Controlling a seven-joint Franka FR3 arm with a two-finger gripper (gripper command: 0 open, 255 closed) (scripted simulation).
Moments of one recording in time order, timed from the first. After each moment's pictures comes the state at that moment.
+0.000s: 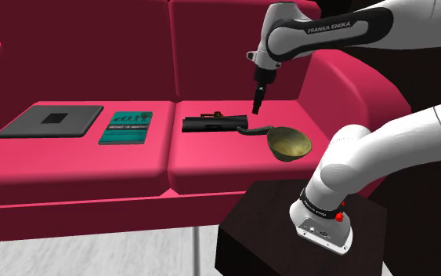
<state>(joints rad) 0.01 -0.69 -0.25 -2.58 -0.10 1.93 -0.54</state>
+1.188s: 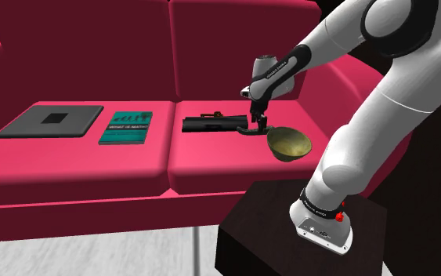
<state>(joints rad) 0.06 -0.14 -0.56 -2.60 -0.22 2.44 -1.18</state>
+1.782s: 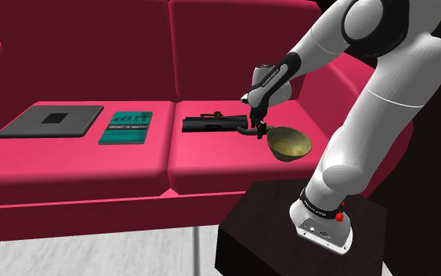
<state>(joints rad) 0.07 -0.04 -0.57 -2.62 -0.16 2.56 -1.24</state>
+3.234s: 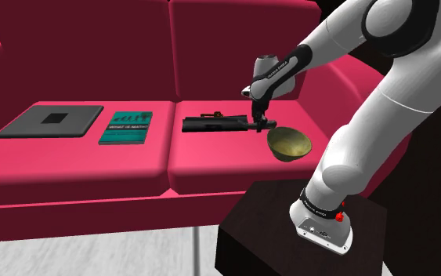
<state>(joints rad) 0.06 -0.15 -0.56 -2.60 -0.23 2.44 -1.20</state>
